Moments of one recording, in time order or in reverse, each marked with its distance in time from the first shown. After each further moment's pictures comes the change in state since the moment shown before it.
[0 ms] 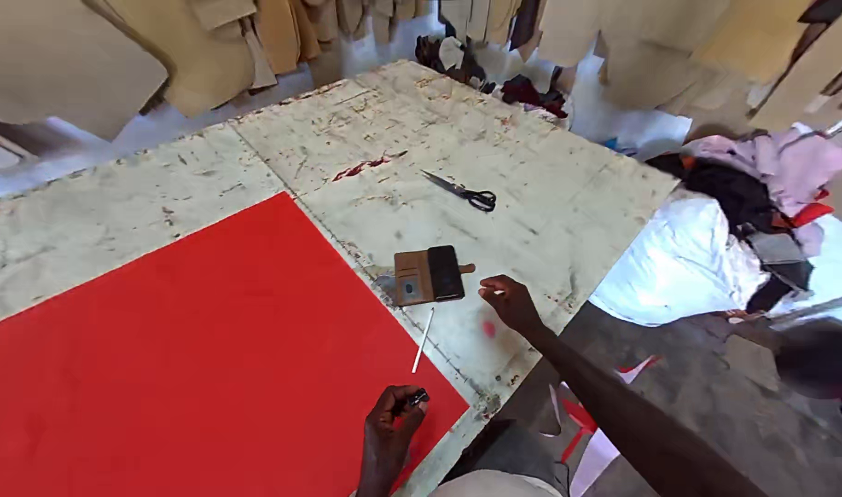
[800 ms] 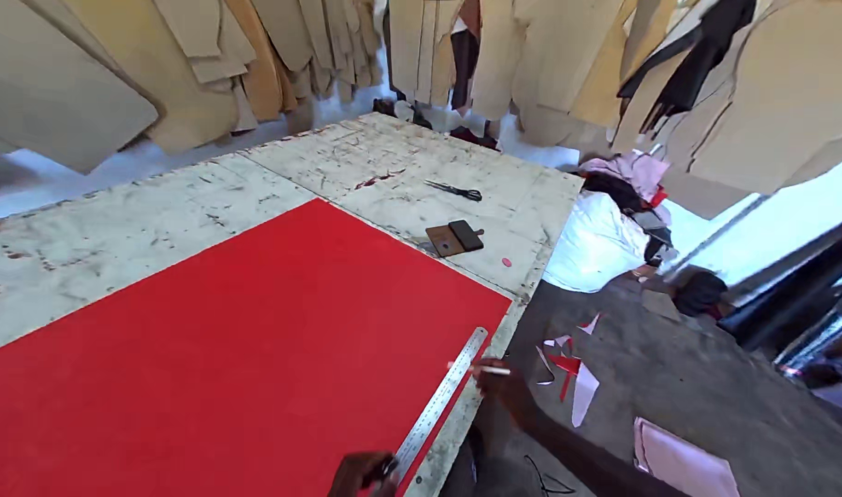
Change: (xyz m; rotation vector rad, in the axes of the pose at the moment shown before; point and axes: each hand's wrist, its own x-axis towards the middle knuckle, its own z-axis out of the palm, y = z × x) left_hand -0.272 0.028 -0.361 0.244 -0.143 0.213; right_hand -0.357 -0.258 0.273 0.514 0.216 0.427
